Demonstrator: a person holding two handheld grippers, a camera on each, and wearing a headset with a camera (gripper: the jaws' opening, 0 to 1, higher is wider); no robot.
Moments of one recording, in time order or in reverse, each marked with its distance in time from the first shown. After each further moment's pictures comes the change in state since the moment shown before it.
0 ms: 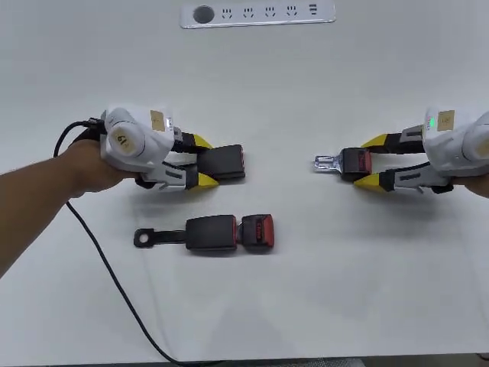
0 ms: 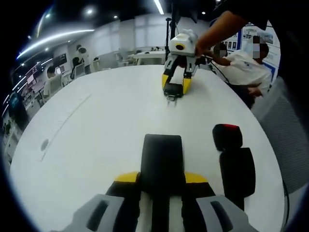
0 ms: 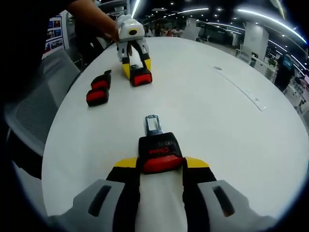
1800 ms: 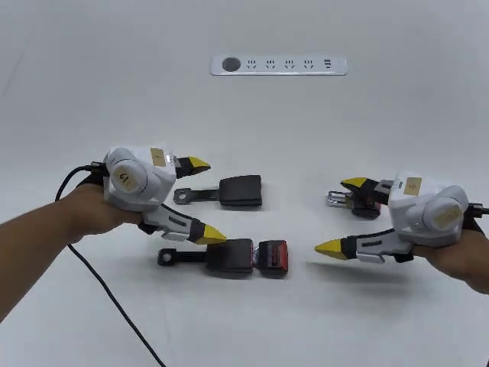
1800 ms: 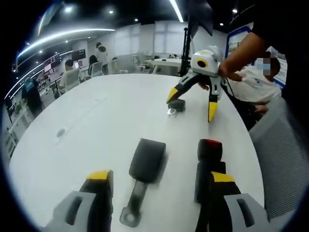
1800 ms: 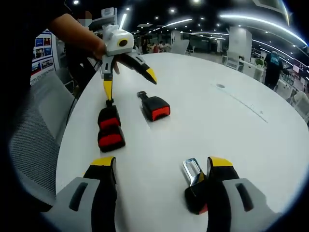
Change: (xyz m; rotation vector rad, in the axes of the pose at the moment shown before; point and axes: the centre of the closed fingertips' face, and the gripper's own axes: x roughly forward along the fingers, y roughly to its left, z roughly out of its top) left arm -0.044 -0.029 0.015 -0.132 -0.059 0.110; right arm 0.008 0.044 0.066 0.117 -0.152 -0.082
